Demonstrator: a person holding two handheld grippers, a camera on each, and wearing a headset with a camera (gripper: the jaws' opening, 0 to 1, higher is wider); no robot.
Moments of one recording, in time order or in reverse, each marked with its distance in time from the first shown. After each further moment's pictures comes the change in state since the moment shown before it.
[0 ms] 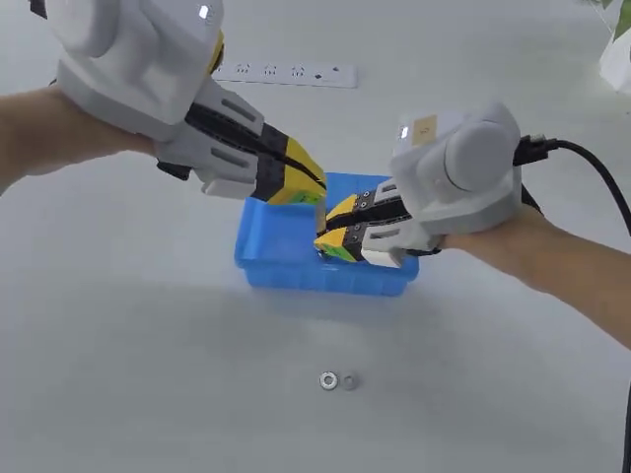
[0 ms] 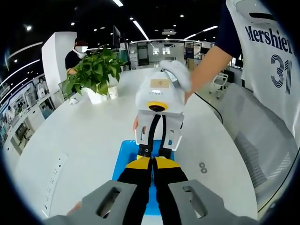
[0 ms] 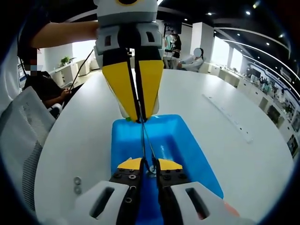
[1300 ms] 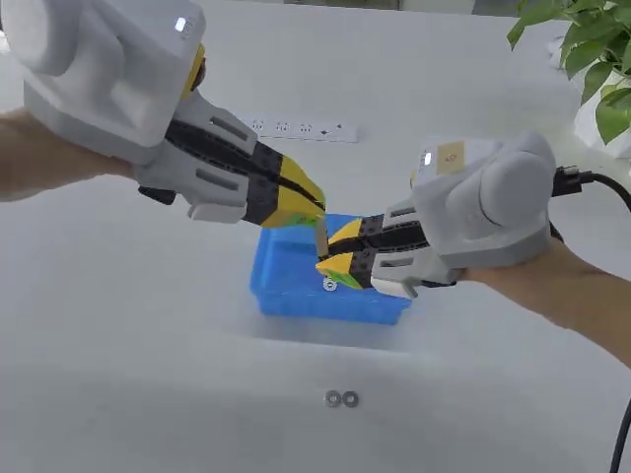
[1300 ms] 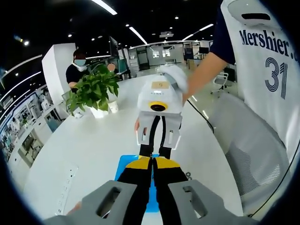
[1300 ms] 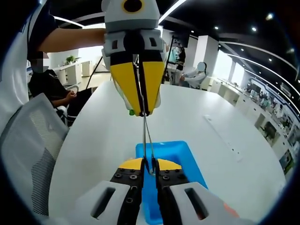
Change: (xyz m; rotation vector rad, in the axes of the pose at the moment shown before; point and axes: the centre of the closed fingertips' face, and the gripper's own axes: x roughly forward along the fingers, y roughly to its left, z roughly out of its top) left arm -0.039 -0.034 0.055 0.074 -0.030 0.050; right arm -0.038 0.030 0.050 -0.094 -0.074 -0.023
